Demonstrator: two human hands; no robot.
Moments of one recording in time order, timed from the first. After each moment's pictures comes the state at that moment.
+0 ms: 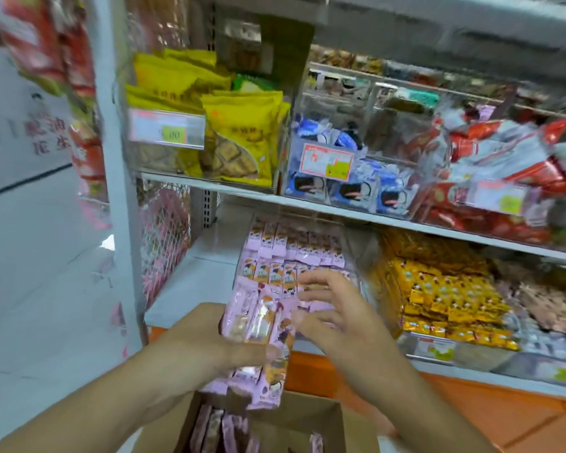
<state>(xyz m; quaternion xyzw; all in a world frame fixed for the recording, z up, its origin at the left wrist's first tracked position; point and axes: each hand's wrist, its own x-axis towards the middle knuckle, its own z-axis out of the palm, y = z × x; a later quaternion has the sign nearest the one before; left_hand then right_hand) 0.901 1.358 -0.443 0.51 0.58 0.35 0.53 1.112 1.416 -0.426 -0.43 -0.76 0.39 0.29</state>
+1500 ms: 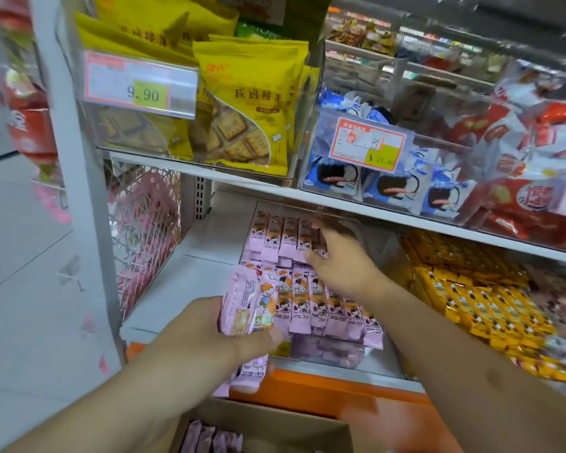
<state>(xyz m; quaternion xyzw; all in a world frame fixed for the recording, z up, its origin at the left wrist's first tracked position) 0.883 1.422 -0.470 0.45 0.60 0.41 0.53 1.063 1.614 -0.461 -0.55 -0.81 0.14 0.13</state>
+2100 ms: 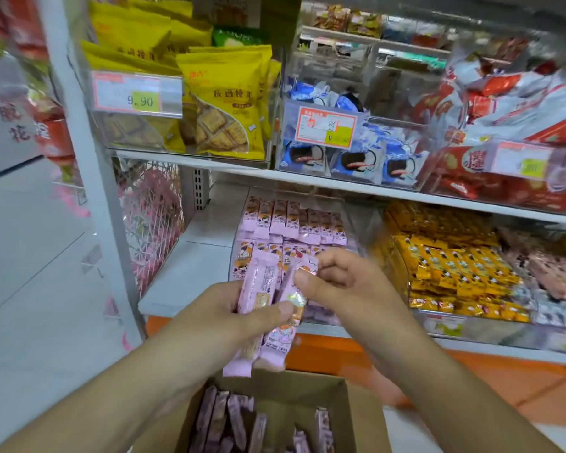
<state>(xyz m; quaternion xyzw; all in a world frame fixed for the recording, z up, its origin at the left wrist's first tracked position) 0.916 1.377 -0.449 0.45 0.51 0.43 0.59 1.101 1.439 -0.428 -0.46 -0.59 0.55 0.37</state>
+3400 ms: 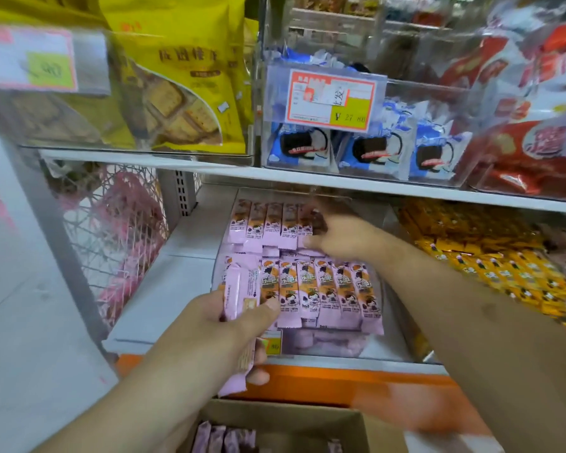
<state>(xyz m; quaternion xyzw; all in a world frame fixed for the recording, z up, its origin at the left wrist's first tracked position) 0.923 1.448 -0.472 0.35 0.61 0.47 0.53 1.086 1.663 -0.464 -0.53 -0.83 0.18 0.09</state>
